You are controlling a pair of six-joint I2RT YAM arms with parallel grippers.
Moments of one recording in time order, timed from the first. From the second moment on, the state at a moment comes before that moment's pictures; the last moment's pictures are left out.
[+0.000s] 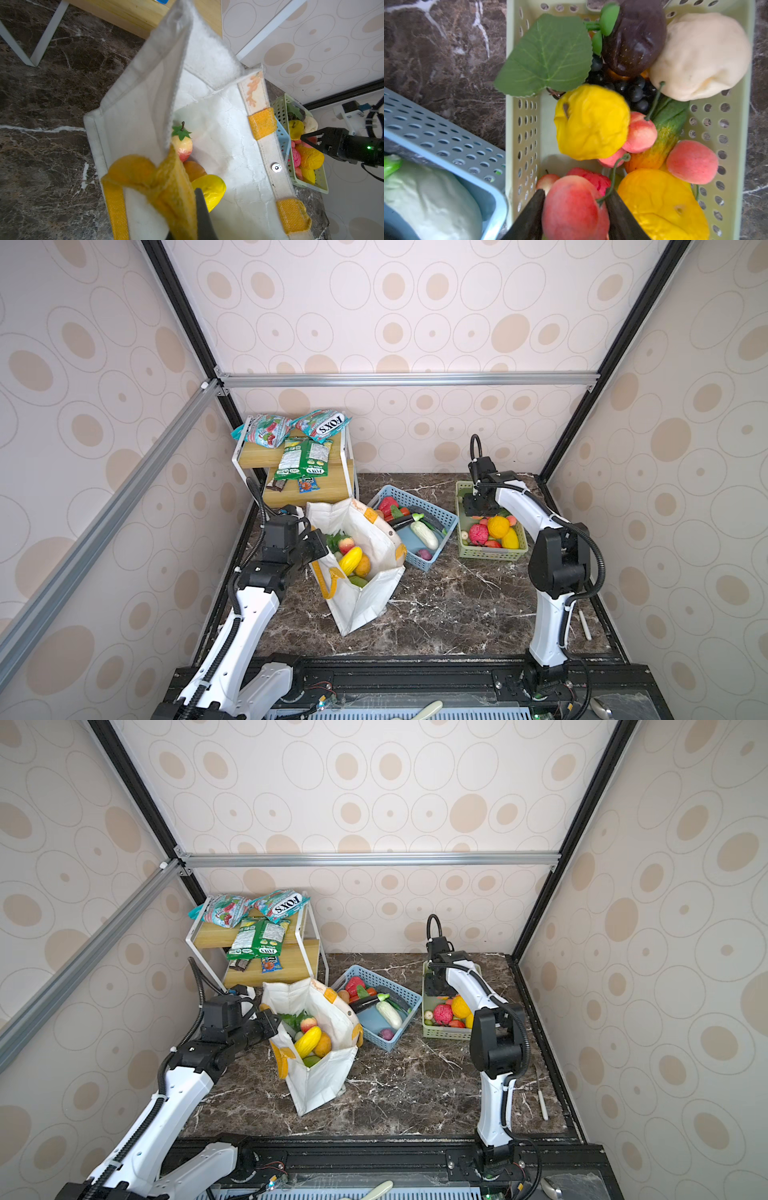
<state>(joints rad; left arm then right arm) -0.11 0.98 0.86 -0.52 0.16 -0.54 0.22 2.03 1.81 -0.94 0.16 0.26</state>
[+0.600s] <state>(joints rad) -0.11 0.98 0.86 -0.52 0.17 -0.54 0.24 1.93 1.82 -0.98 0.06 0.28</state>
